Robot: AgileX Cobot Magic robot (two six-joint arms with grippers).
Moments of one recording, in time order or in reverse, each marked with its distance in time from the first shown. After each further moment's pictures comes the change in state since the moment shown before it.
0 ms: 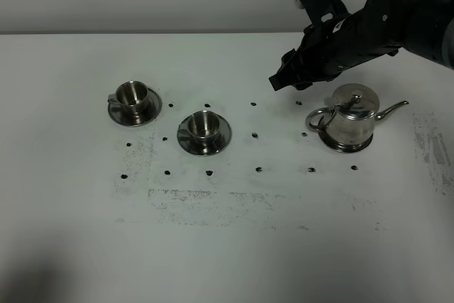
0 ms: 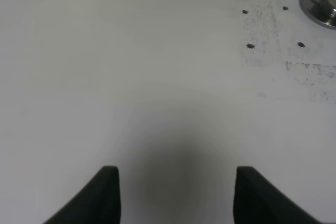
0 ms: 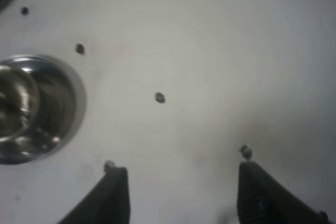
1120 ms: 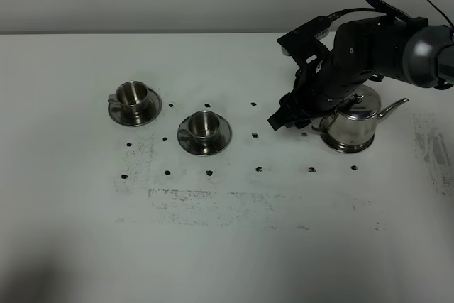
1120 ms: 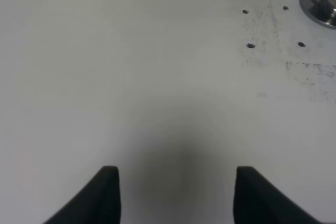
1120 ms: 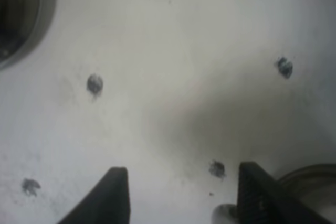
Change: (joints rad) left arm 0.000 0.000 0.000 0.000 0.000 0.001; right arm 0.028 0.111 0.000 -0.148 0.108 0.115
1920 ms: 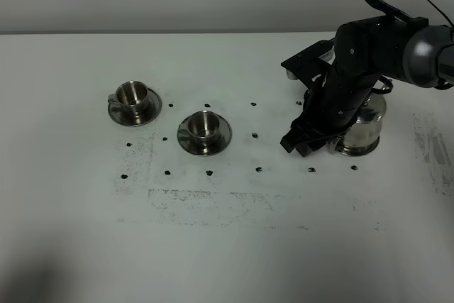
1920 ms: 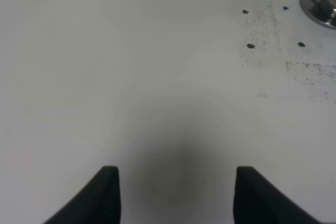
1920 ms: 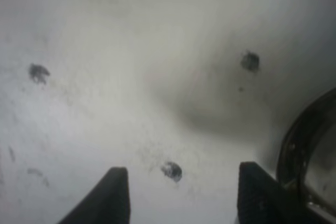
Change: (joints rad) left arm 0.000 0.000 0.000 0.001 0.000 0.000; right arm 0.000 0.000 0.000 -0.021 0.230 0.001
